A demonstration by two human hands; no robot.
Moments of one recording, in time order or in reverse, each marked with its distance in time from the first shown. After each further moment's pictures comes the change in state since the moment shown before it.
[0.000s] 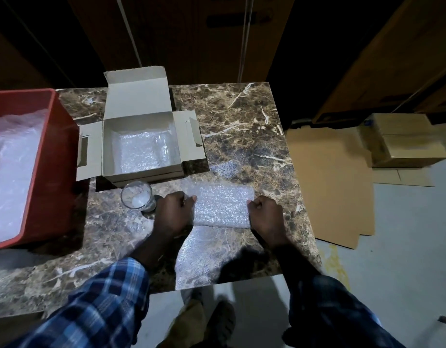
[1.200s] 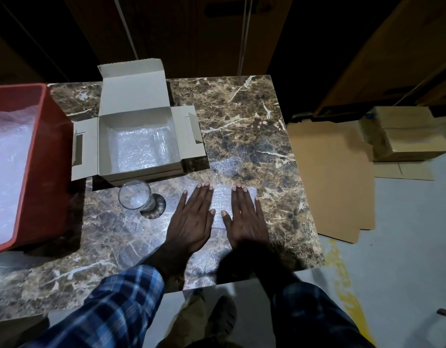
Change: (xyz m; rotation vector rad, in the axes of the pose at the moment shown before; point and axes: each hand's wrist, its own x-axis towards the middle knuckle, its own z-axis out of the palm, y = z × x) left_hand -0.018 -0.025 0.045 0.581 -0.079 0.571; right_hand -0.024 0.021 0.062 -0.553 0.061 -0.507
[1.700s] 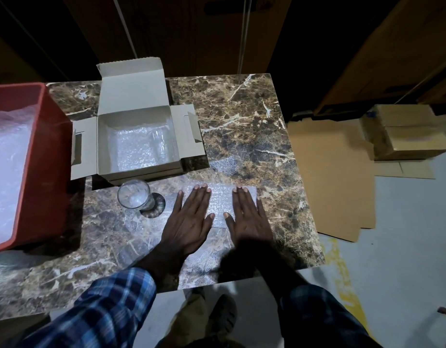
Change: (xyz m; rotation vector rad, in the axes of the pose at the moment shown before) left_hand -0.007 -0.008 -0.003 0.060 -0.084 0.024; right_hand -0.004 0.012 -0.001 -0.067 0.010 -0.077
